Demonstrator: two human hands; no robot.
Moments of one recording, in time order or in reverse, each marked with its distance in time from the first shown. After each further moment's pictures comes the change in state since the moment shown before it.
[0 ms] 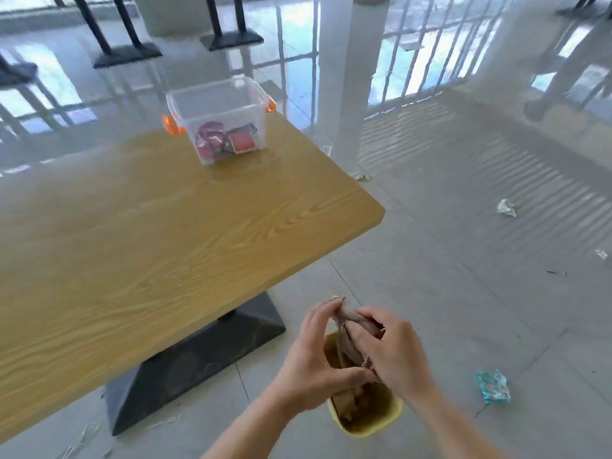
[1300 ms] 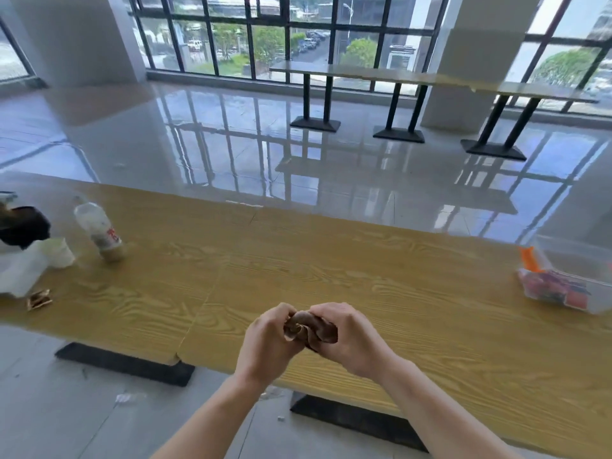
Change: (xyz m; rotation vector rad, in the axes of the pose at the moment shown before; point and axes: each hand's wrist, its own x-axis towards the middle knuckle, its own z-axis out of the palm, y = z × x) left_hand -0.421 -0.047 -0.465 0.494 1.091 -0.232; right_hand -0.112 -0.493 0.378 -0.092 -0.835 -1.010
